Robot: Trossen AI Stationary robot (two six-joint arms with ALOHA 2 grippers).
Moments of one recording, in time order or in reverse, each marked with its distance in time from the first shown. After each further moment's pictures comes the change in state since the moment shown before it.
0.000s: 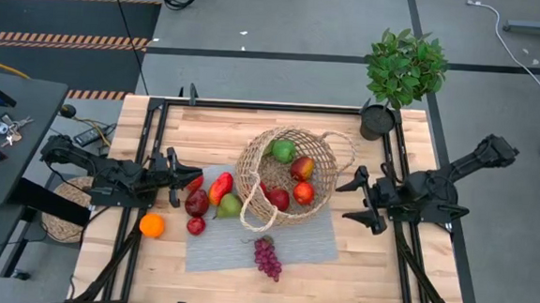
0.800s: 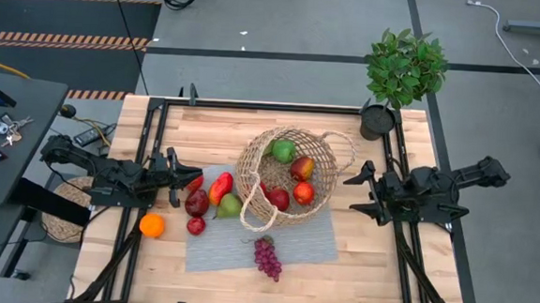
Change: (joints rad) left arm 0.000 0.000 0.000 0.000 0.000 0.000; right arm -0.173 -0.401 -0.129 -0.269 -0.148 0.014
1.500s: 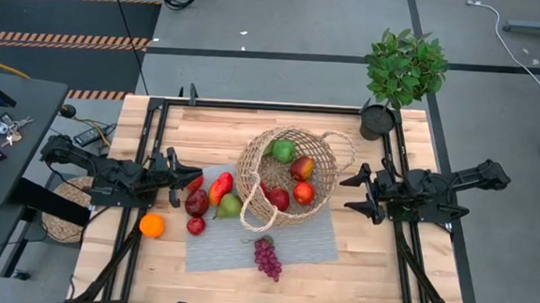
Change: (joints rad) left arm 0.000 0.000 0.000 0.000 0.000 0.000; right arm -0.035 -0.014 -0.055 -0.035 0.024 0.147
